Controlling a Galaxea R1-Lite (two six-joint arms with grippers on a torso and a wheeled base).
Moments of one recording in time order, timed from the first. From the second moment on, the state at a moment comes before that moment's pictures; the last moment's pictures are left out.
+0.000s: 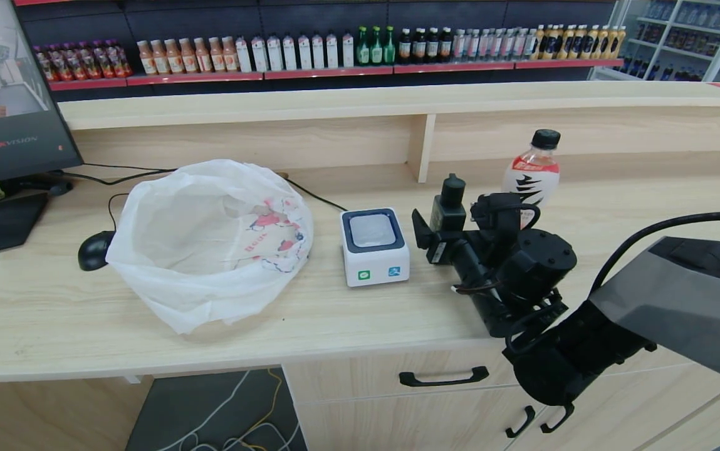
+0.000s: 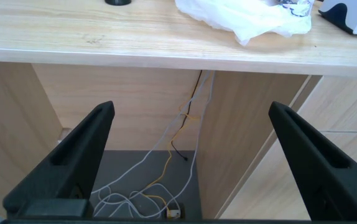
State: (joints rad) left arm 0.00 0.00 0.00 0.00 0.01 -0.01; right arm 0.54 2.20 -0.91 -1.57 -0.35 -0.04
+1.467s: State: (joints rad) left arm 0.00 0.00 0.00 0.00 0.01 -0.01; right arm 0.51 2.25 -0.96 -1.57 -0.35 -0.04
